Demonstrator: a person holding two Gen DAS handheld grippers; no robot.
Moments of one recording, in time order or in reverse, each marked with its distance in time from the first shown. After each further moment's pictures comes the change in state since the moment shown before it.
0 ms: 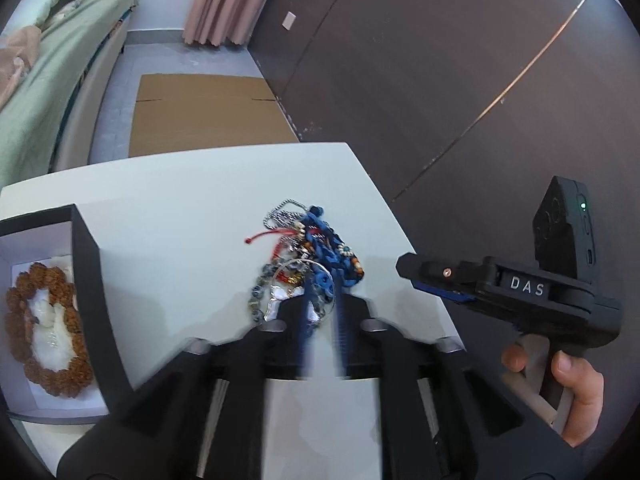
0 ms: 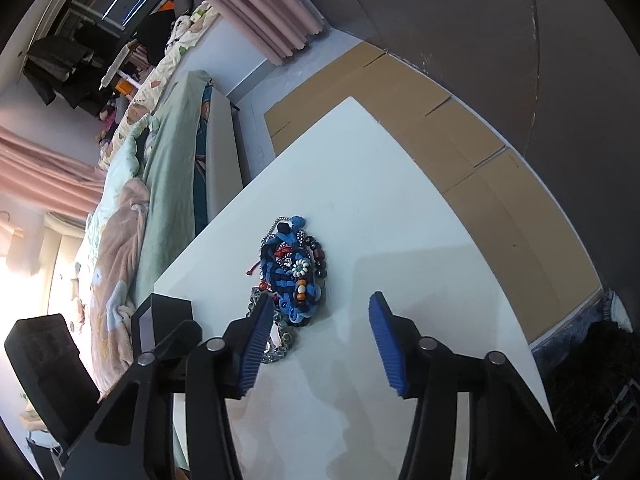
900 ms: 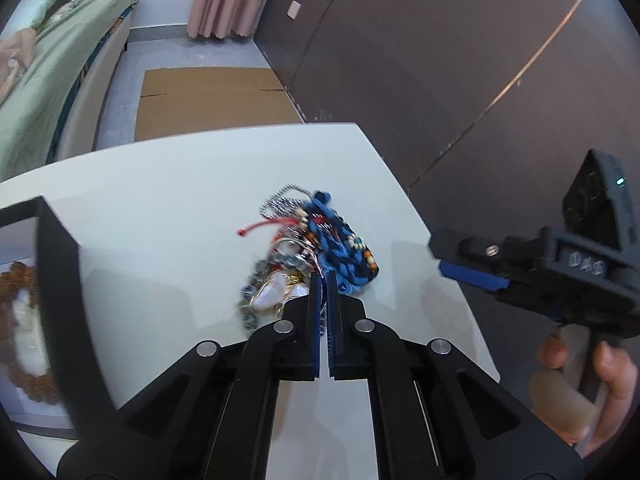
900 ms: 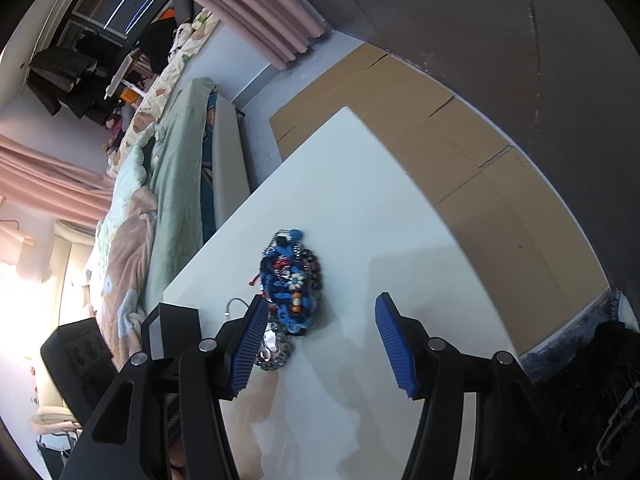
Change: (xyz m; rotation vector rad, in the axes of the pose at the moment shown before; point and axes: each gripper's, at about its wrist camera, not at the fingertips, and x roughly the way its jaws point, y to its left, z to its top) left arm 0.025 -0.004 -0.002 0.005 0.024 0.052; right arm 0.003 -0.009 0.012 0.001 0.016 0.049
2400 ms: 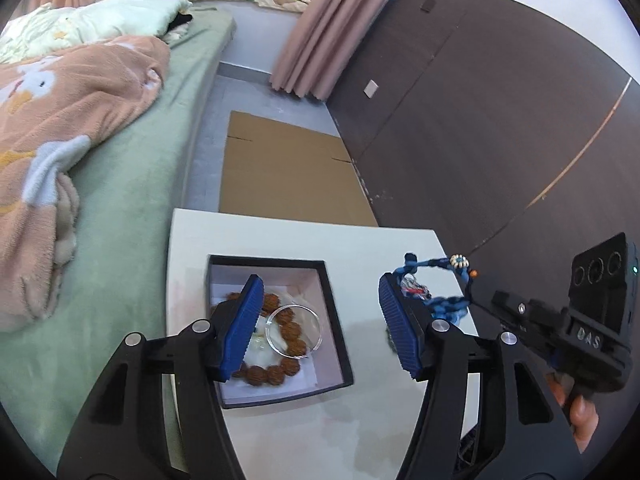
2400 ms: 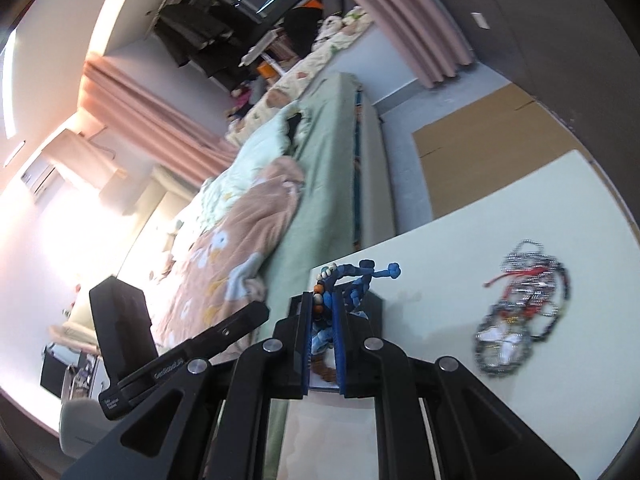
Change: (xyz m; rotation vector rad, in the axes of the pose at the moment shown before) left arm -0.156 0.122 0.002 -0.196 -0.231 0.122; right arm -0.009 0.163 -0.061 -0.308 -0.062 0.358
